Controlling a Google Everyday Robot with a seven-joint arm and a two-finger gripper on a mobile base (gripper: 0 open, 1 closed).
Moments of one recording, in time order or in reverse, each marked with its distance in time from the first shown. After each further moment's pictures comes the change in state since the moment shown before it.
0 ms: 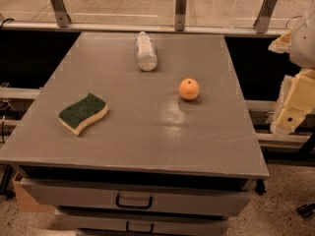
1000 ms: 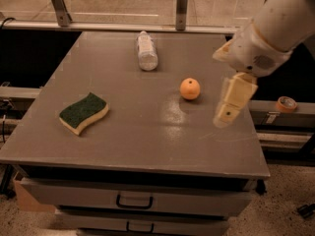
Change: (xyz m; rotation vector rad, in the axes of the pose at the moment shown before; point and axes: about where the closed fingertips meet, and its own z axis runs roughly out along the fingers) arm -0.080 -0.014 0.066 -0.102 -0.199 -0.082
